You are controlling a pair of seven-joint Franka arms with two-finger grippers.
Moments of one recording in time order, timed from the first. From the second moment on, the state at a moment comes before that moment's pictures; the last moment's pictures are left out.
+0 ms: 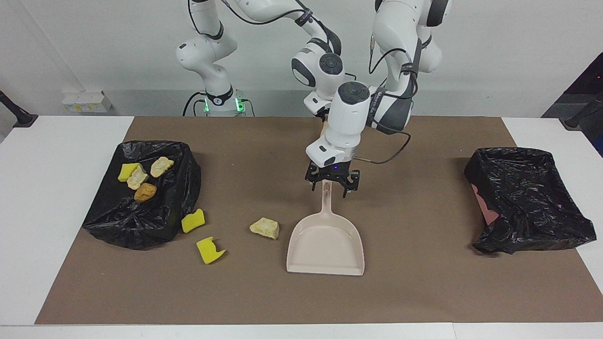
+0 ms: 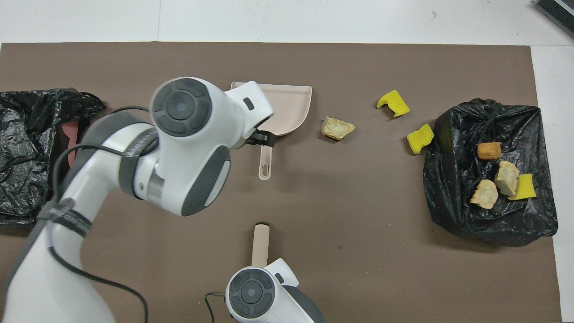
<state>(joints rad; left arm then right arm) -0.75 0.39 0.17 -1.63 -0.08 2.21 -0.27 0.71 0.14 0.28 -2.15 0.29 2.15 0.99</state>
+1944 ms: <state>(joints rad) -0.79 0.49 0.19 -1.65 -0.09 2.27 -0.34 -0.04 0.08 0.26 -2.11 -0.36 1.86 0.47</state>
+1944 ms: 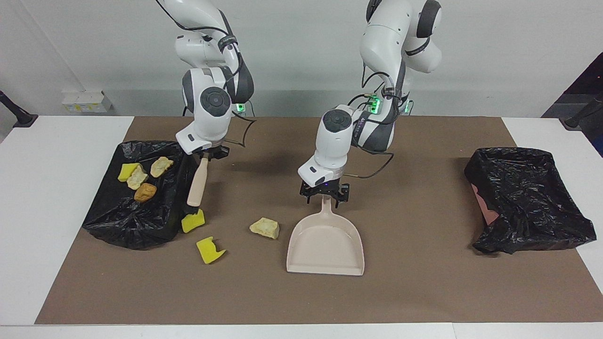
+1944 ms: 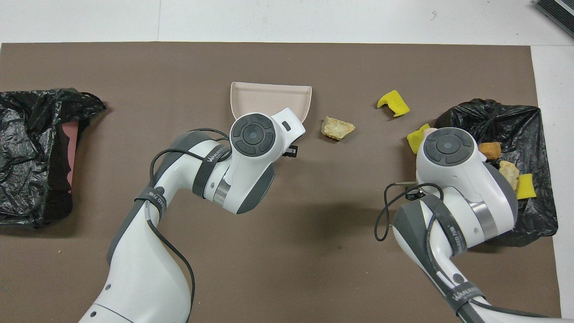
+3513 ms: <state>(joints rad) -0.67 0.38 0.27 -1.67 -0.03 2.00 0.40 0.01 0.23 0.27 -1.78 -0.40 1.74 0.27</state>
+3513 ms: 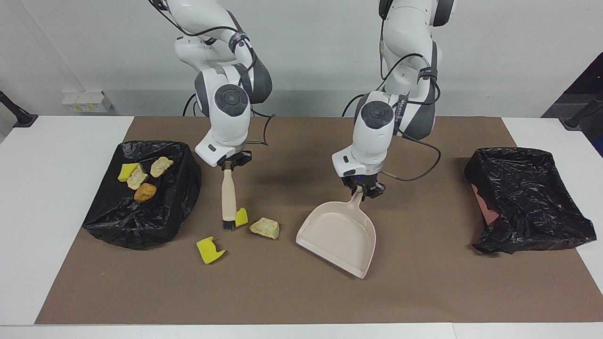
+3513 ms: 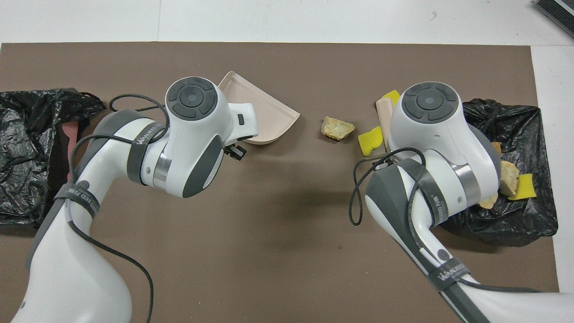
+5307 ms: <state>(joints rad) -0.61 0.27 0.26 -1.93 0.03 2.21 1.04 0.03 0.42 0.30 -1.73 -0.22 1.88 0.27</state>
